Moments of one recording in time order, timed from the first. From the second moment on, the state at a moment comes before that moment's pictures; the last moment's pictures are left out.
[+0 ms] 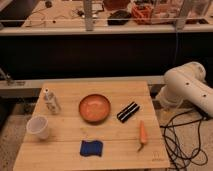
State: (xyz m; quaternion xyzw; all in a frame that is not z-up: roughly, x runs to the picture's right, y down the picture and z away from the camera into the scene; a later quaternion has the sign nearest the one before) arm 0.286 0.107 0.684 -0.28 0.02 0.02 0.96
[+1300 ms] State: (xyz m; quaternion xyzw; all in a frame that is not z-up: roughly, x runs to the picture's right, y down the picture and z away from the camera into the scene) arm 0.241 0.094 0.737 -0.27 -0.01 -0.01 0.96
